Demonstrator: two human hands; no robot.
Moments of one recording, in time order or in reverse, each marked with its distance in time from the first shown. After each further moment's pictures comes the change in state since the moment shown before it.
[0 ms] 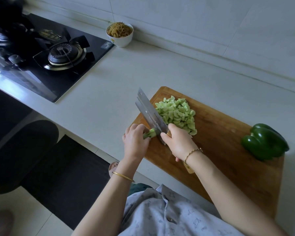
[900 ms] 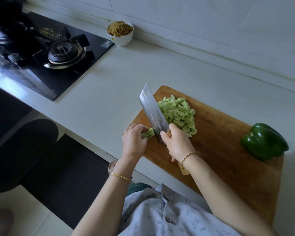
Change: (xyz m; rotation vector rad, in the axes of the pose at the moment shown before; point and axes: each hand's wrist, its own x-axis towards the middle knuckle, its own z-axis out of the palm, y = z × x) left_hand 0.000 -0.006 -0.002 -0.081 -0.020 0.013; right_hand -0.004 -0.001 0.009 0.116 0.079 0.017
